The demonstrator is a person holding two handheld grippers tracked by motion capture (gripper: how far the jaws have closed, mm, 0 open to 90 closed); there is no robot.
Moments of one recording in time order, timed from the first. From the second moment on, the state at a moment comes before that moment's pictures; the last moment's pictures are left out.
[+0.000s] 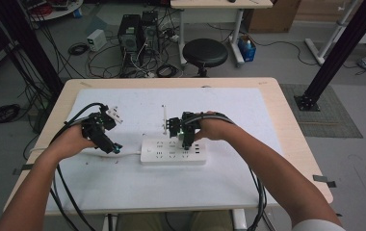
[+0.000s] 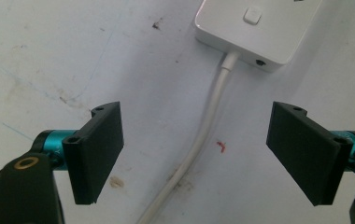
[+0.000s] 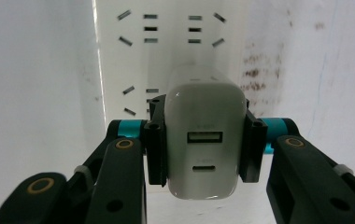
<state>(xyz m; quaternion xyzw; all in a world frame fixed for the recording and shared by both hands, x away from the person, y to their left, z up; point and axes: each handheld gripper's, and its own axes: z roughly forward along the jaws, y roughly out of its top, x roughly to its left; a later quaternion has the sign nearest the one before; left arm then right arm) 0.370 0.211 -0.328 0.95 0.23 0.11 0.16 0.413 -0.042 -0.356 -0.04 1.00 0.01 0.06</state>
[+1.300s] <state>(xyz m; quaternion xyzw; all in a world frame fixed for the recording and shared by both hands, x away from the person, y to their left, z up) 0.377 0.216 -0.339 0.95 0.23 0.10 0.18 0.424 -0.045 -0.370 0.03 1.00 0.03 0.02</state>
